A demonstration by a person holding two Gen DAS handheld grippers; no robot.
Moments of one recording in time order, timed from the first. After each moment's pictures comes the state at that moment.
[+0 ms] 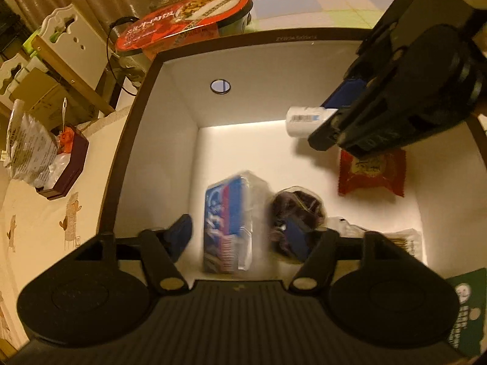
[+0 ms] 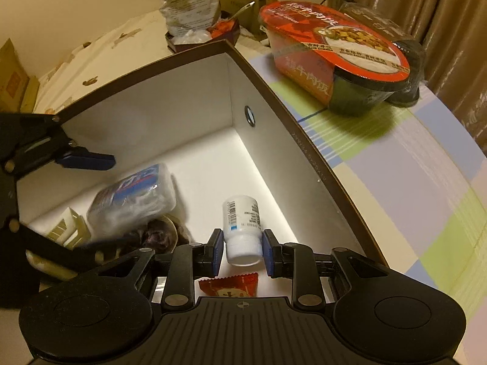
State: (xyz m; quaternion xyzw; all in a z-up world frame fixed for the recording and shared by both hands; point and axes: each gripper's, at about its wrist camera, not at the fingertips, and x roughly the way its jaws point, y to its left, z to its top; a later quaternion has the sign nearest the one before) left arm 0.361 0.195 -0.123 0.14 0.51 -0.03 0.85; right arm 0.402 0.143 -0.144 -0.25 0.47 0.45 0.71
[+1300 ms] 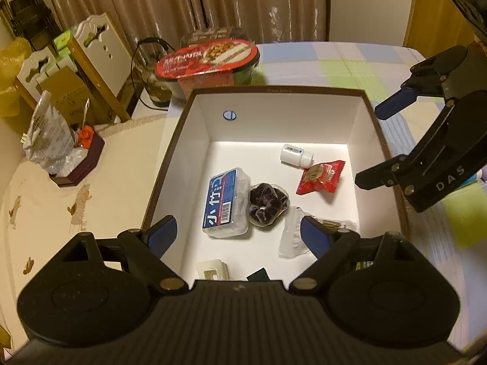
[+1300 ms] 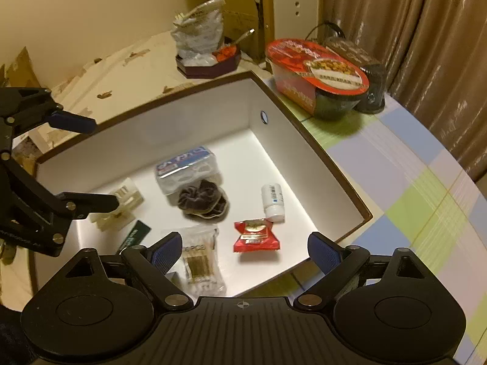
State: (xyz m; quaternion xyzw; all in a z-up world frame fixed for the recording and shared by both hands) left arm 0.275 0.191 -0.034 0.09 0.46 -0.01 0.88; right arm 0.316 0.069 -0.064 -0.24 0.43 0.45 0.74
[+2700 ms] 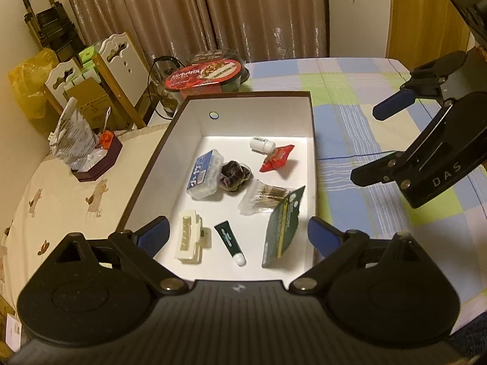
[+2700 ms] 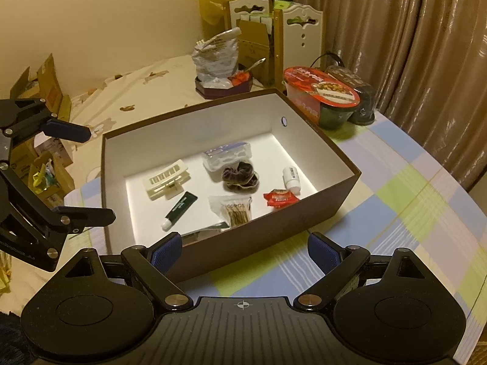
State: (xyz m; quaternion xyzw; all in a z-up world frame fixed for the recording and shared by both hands) left arm 0.148 0.121 0.010 0.09 0.42 0.02 0.90; right arm 0.213 -0.015 -0.020 -0.22 0.38 0.48 0.76
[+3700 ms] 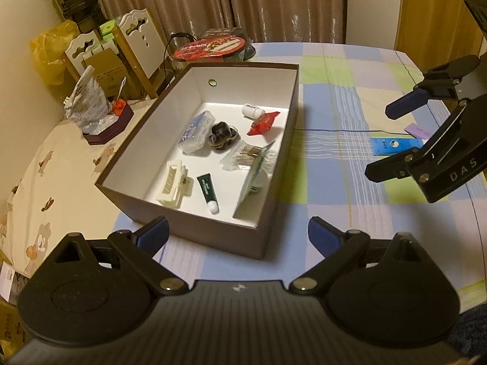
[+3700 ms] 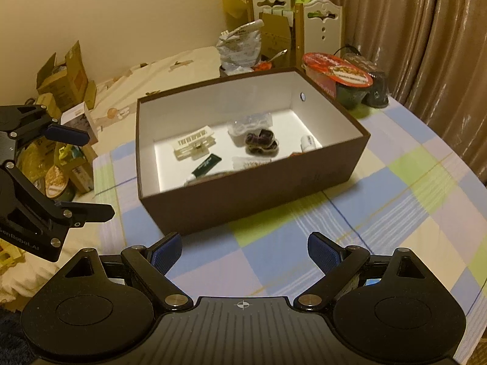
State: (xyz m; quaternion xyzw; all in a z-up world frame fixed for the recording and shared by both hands) left arm 0.088 0.068 0.000 0.06 0.45 0.07 0.89; right arm 0.180 -0.081 -0.032 -0.23 0.38 0.51 0.73
